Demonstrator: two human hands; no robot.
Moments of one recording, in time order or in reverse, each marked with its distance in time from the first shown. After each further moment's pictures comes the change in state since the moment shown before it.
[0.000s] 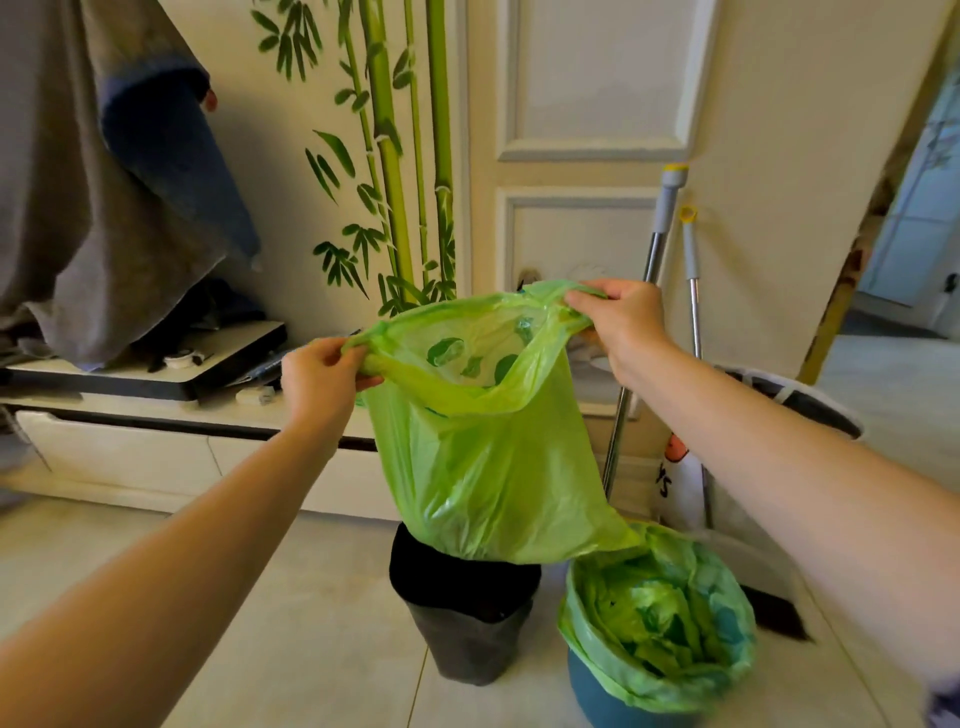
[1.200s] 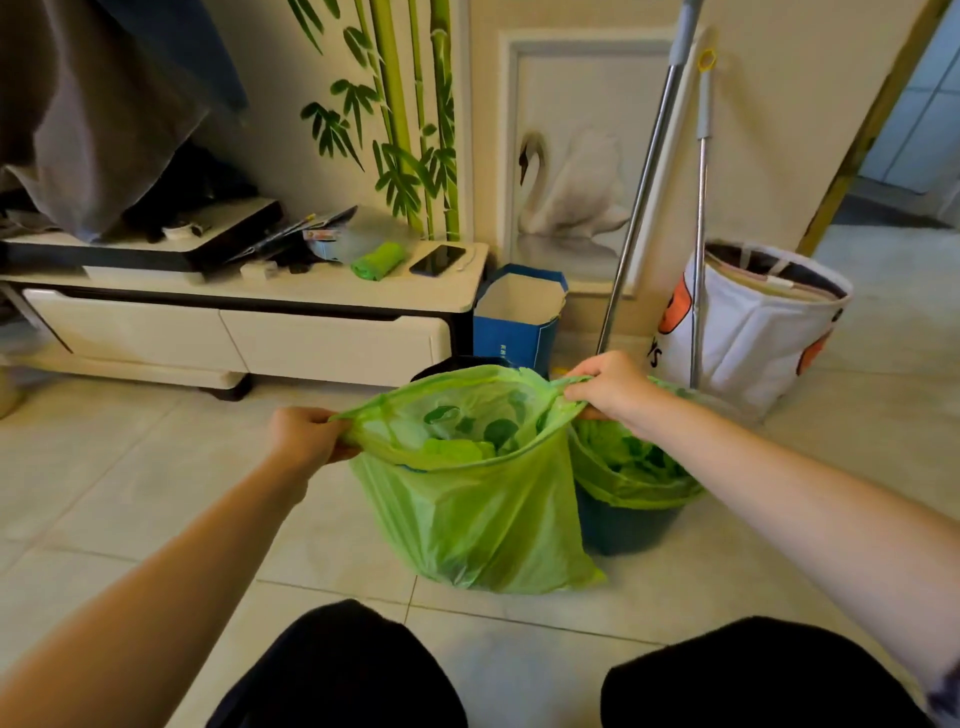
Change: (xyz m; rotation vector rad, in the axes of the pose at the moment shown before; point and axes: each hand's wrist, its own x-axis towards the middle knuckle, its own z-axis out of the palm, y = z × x) left_hand -0.154 -0.123 -0.113 0.241 -0.156 -0.493; right_hand -0.172 0.145 -0.044 -0.504 -0.361 0.373
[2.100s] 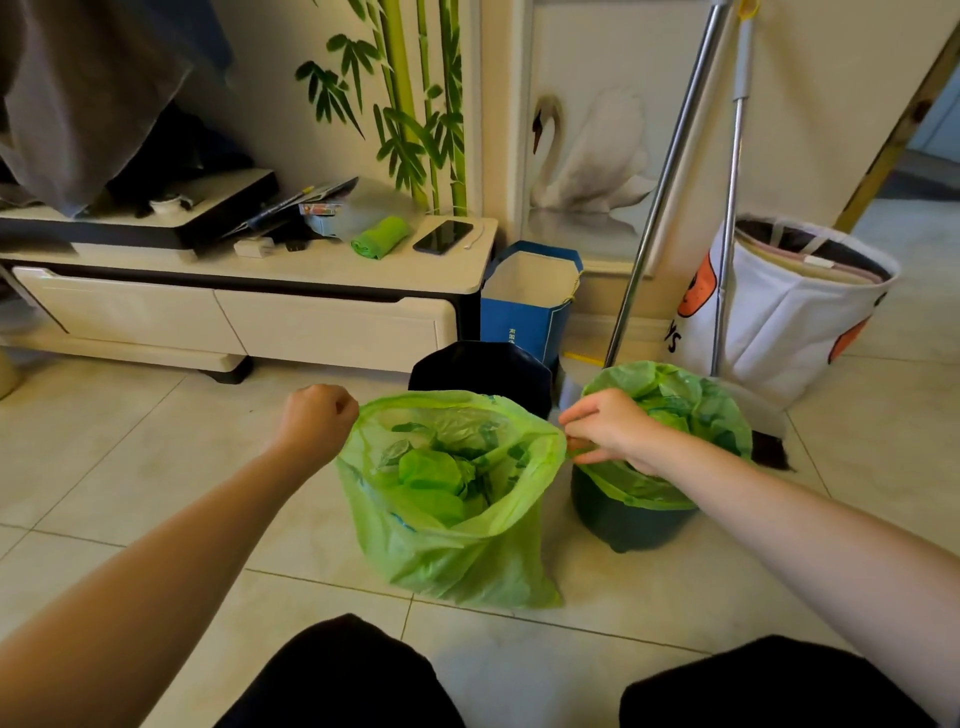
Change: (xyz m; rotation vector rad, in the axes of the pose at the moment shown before) left_hand 0.037 -0.003 0.013 0.834 0.034 0.334; right_hand 0.024 0.050 0.033 0.005 -0.186 0.101
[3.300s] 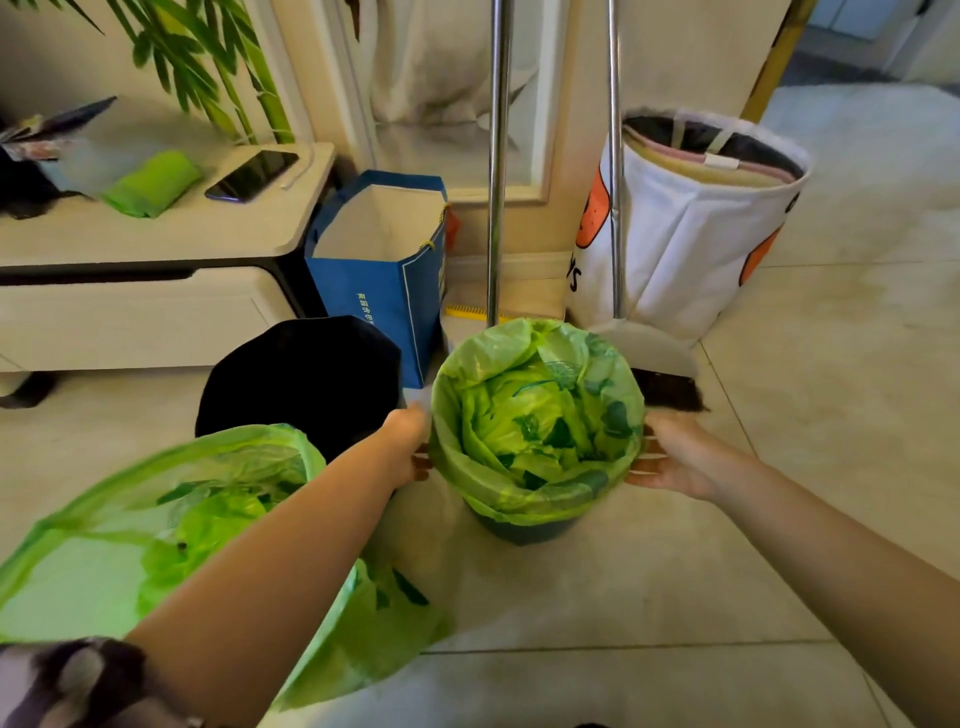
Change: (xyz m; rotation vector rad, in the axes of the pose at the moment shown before) left_hand 0.036 0.209 0.270 -0.778 -0.561 -0.749; right_hand 0.070 0.206 -0.162 0.600 0.233 0.504
